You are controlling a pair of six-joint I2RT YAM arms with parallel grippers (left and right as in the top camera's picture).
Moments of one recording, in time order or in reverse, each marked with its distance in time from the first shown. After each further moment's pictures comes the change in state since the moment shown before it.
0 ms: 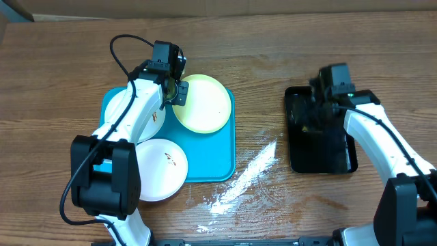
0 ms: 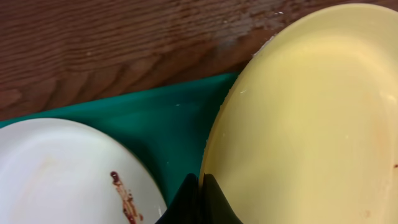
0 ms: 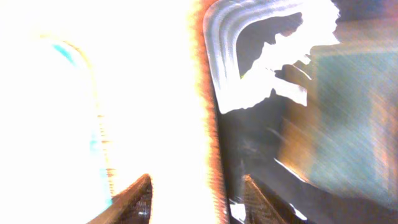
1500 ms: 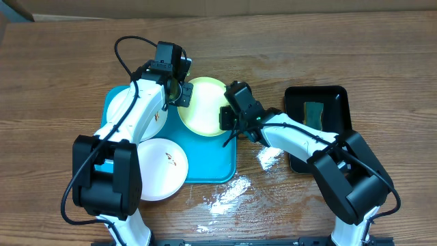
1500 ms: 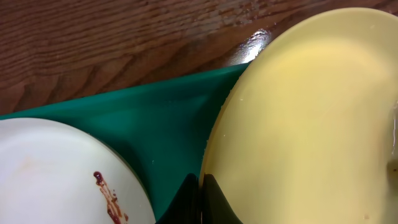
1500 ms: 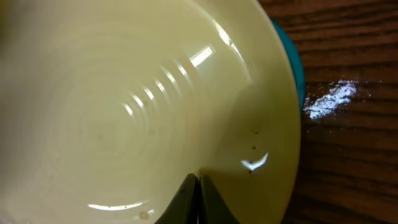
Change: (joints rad) left arm -0.017 0.000 0.000 -0.007 0.055 0.006; right arm 0.503 0.322 0.027 0.533 0.280 0.192
